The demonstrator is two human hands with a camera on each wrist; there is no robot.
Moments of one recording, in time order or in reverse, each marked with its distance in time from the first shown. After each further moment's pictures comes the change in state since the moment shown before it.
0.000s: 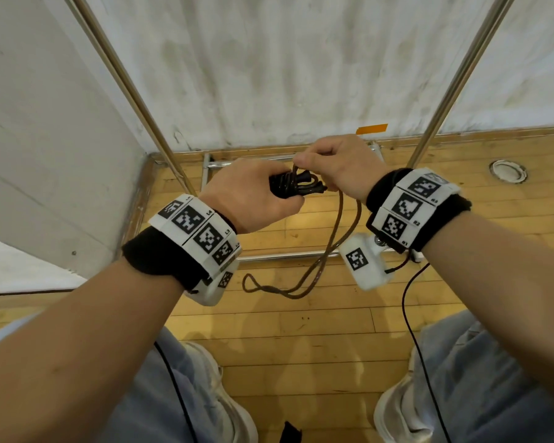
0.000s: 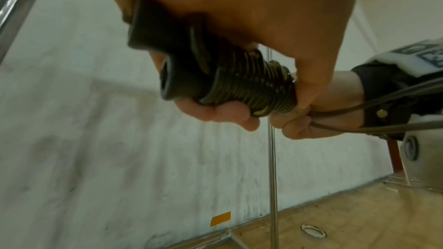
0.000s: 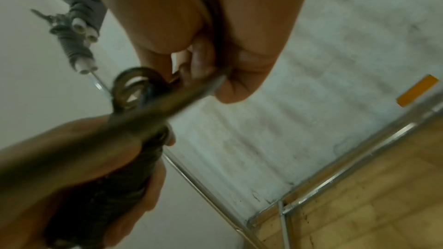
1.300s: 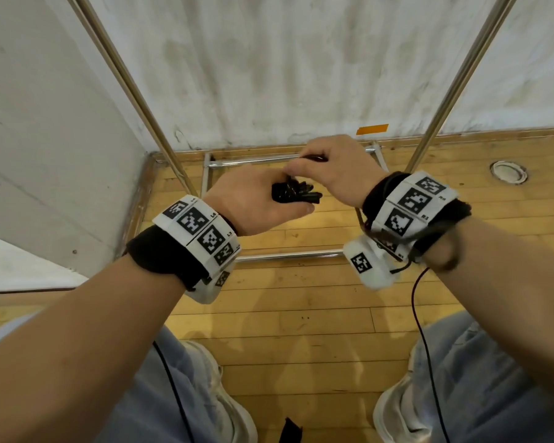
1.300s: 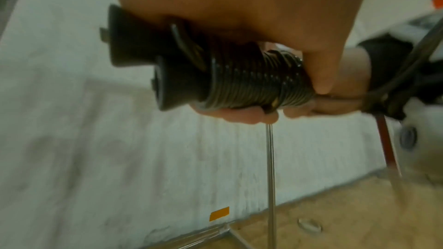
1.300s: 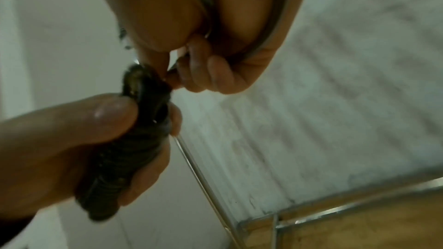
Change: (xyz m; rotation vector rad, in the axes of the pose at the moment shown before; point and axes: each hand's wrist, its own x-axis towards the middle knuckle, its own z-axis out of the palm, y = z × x) left_hand -0.002 0.000 0.003 0.090 -0.069 0.064; right_hand -0.004 -0.011 0.006 -0.224 -0.024 -0.111
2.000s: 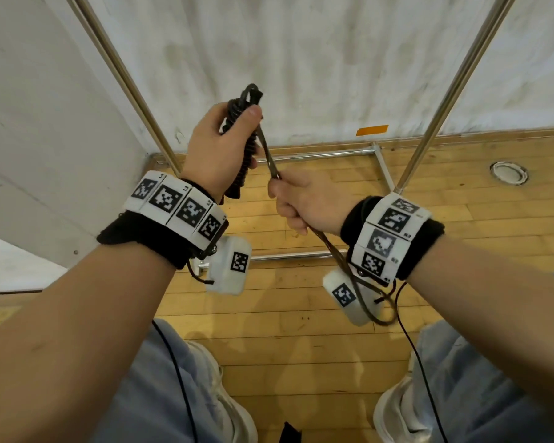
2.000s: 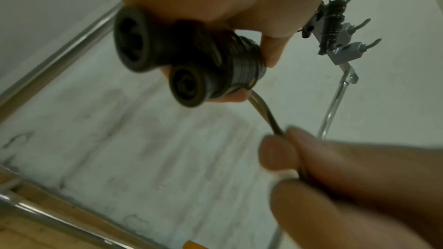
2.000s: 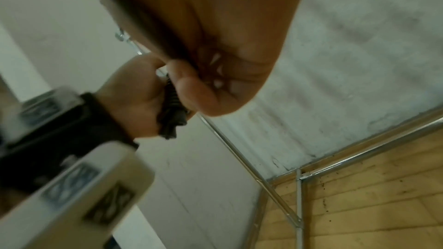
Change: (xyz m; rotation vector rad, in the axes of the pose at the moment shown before) left_hand 0.014 -0.005 -0.032 -1.010 0.496 -0.265; right_hand -0.021 -0.022 0.034 0.384 -0.280 0.238
